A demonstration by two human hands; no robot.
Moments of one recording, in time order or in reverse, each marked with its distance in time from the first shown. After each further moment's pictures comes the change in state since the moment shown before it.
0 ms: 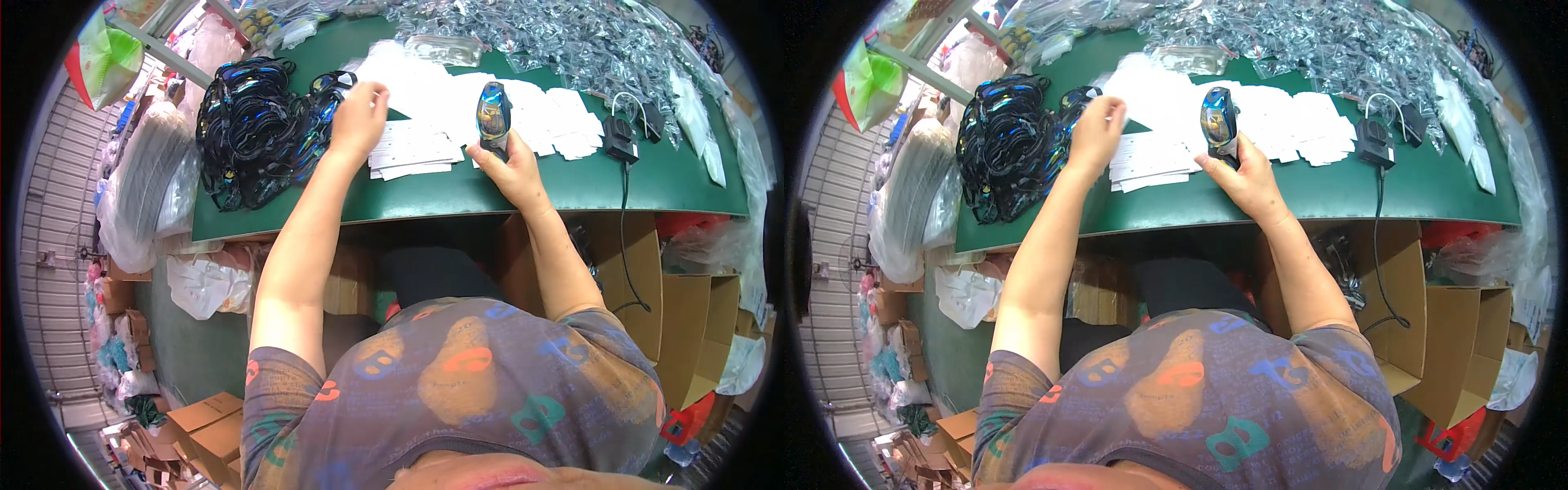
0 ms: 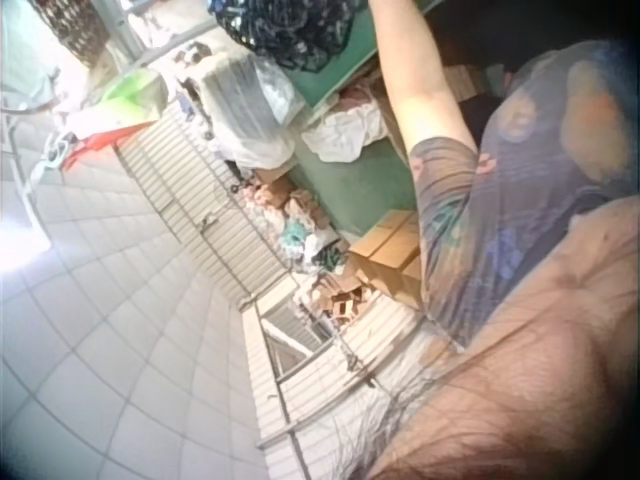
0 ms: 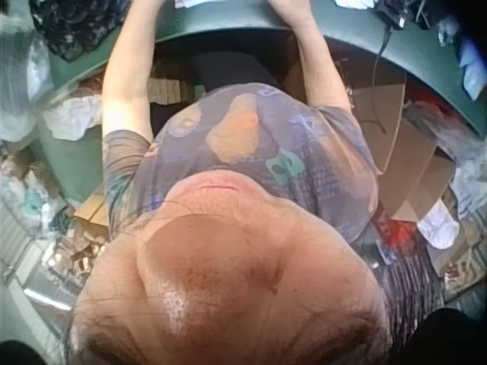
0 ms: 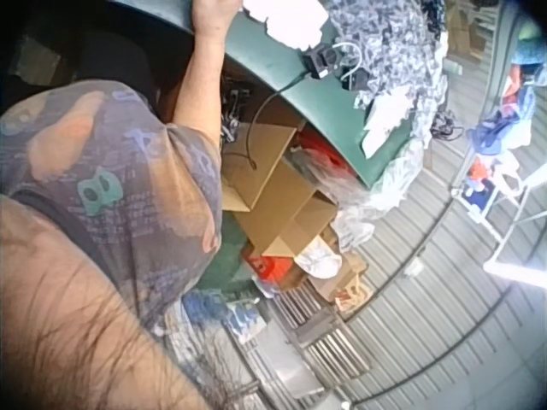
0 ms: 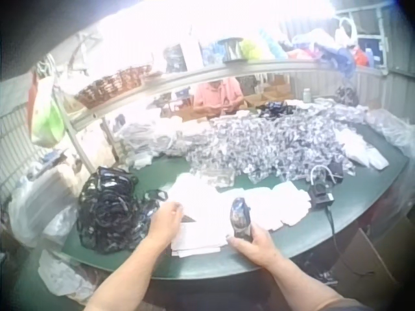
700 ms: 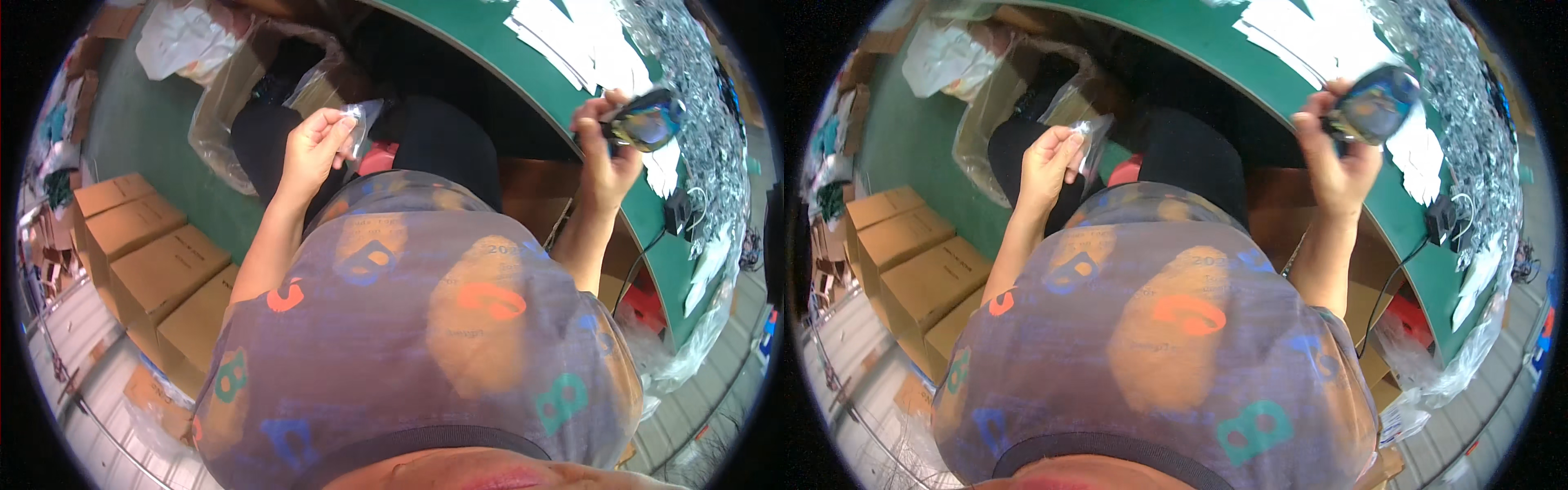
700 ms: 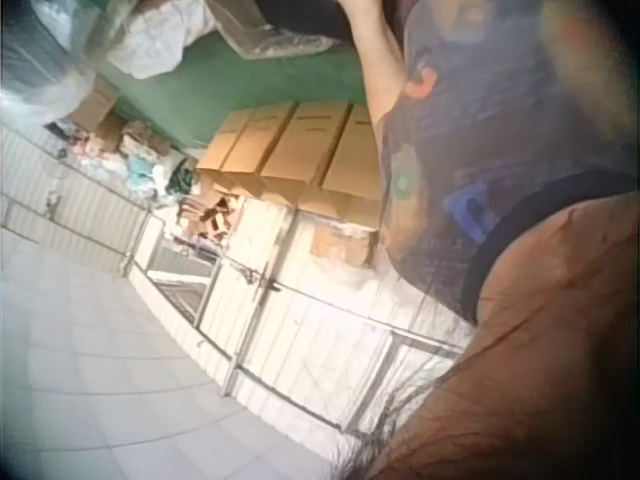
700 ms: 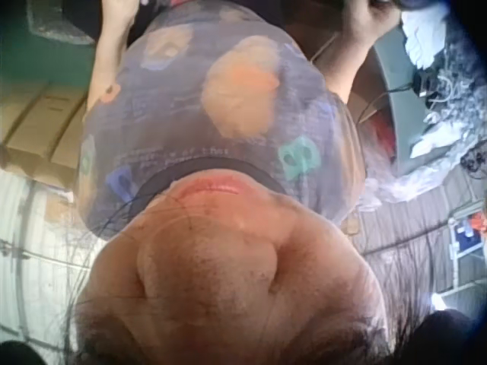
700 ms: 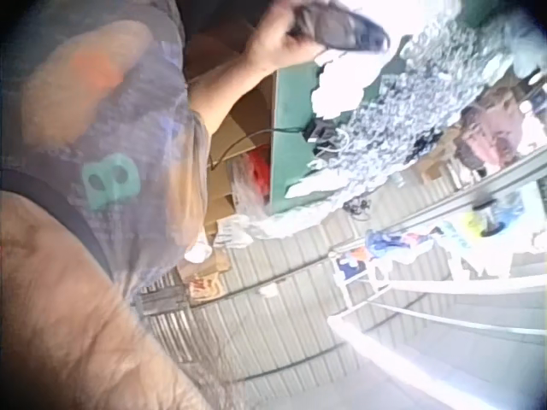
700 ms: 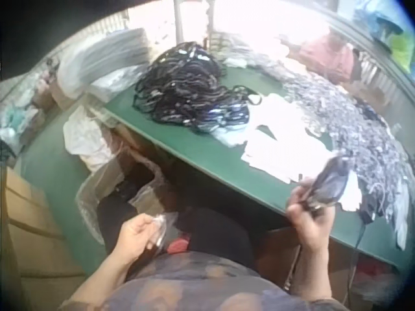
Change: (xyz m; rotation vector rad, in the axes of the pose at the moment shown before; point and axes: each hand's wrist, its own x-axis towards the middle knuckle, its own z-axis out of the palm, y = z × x) left_hand -0.379 0.048 -0.102 -0.962 0.262 -0.995; right_hand -0.048 -0.027 0.047 0.230 -0.304 -0.258
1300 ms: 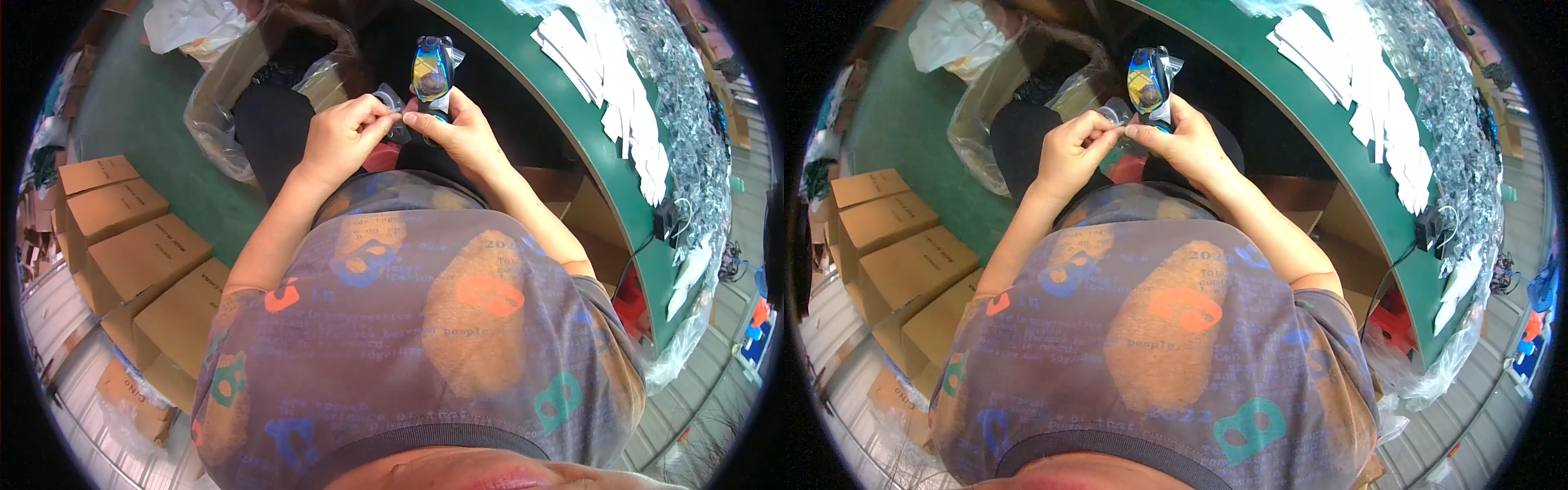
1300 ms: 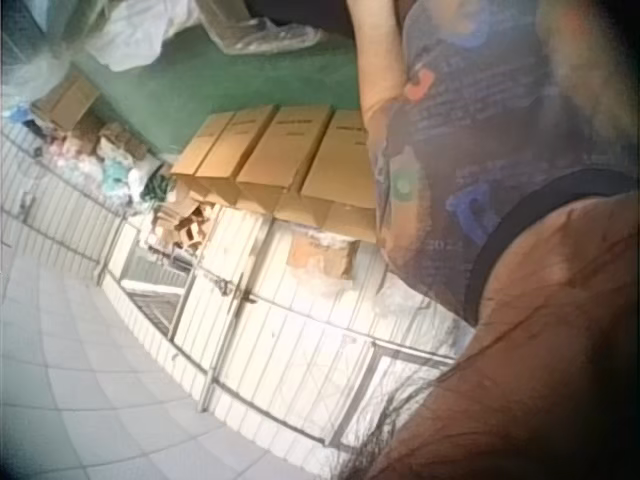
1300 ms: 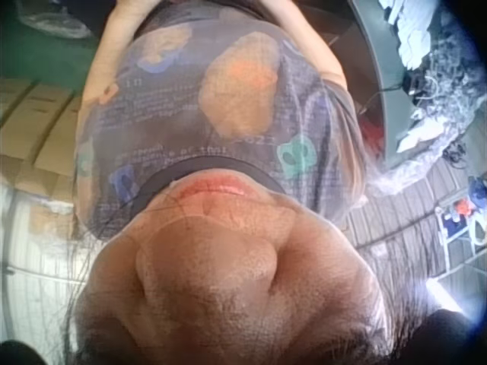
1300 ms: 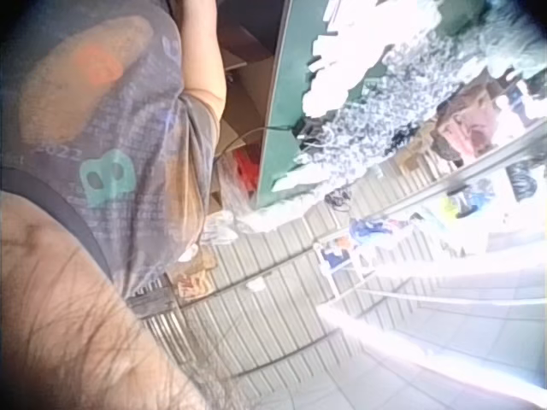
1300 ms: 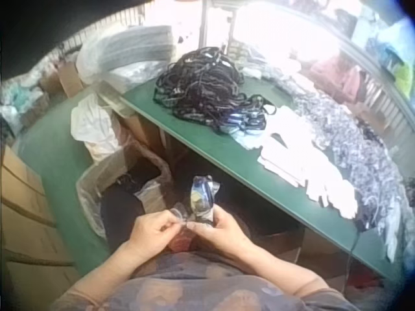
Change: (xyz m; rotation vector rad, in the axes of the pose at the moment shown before) left_hand -0.019 0.013 0.008 0.629 0.109 0.433; right_hand -0.046 0.025 0.170 0.250 -0.526 0.694
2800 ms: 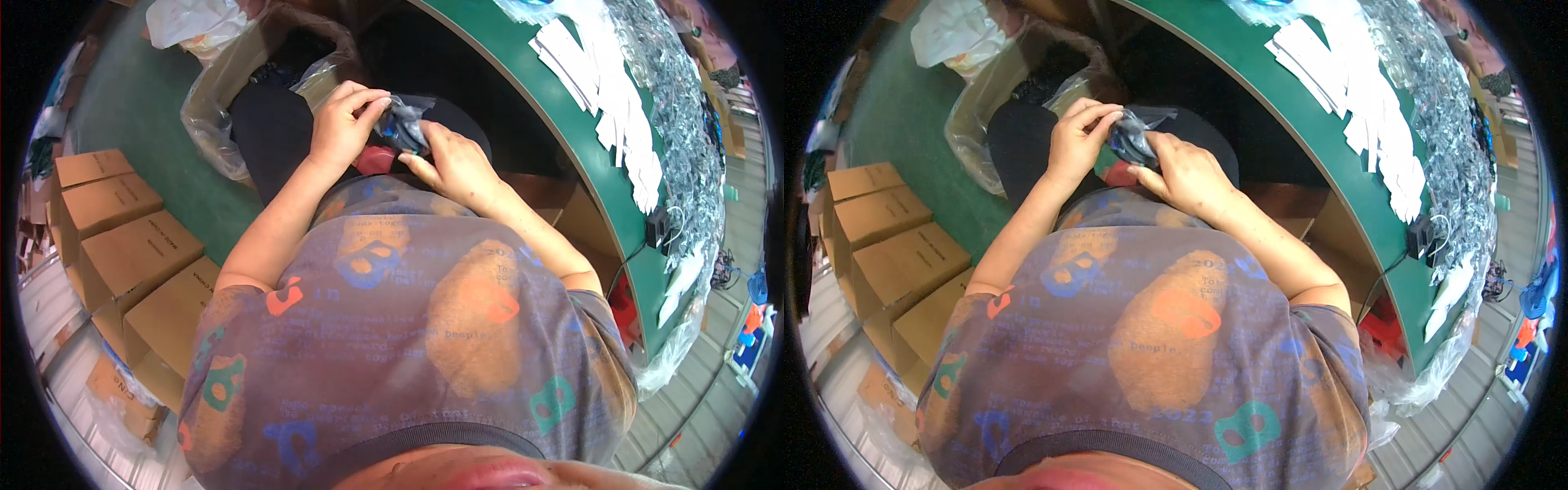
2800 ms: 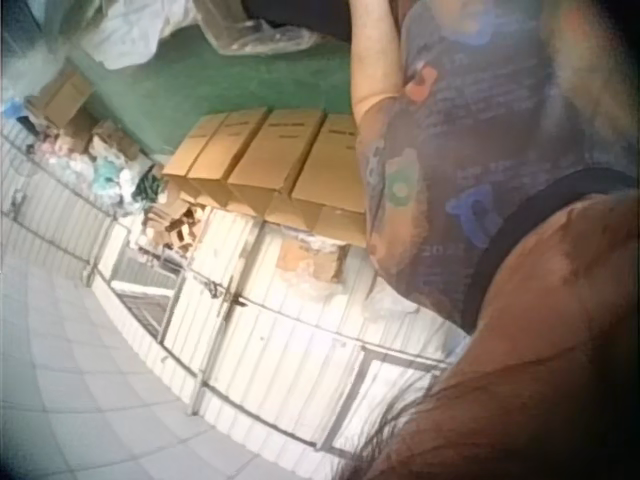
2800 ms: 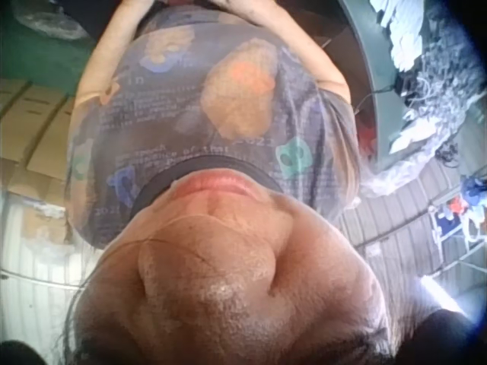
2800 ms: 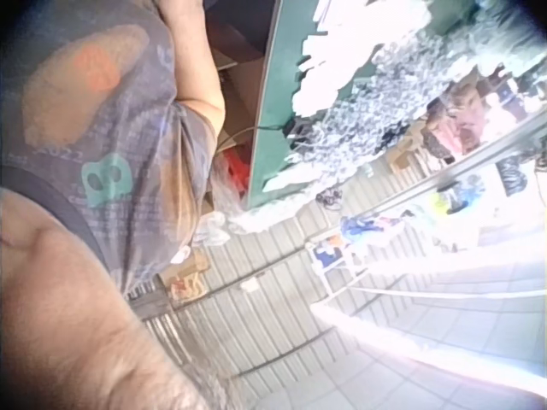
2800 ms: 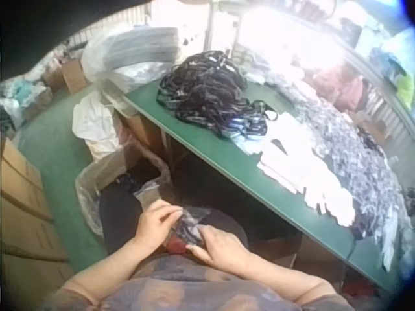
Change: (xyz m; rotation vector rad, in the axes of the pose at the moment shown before) left_hand 0.011 -0.034 0.025 -0.019 0.154 -0.040; right_hand -0.029 0.015 -0.015 -1.095 -0.097 -0.399
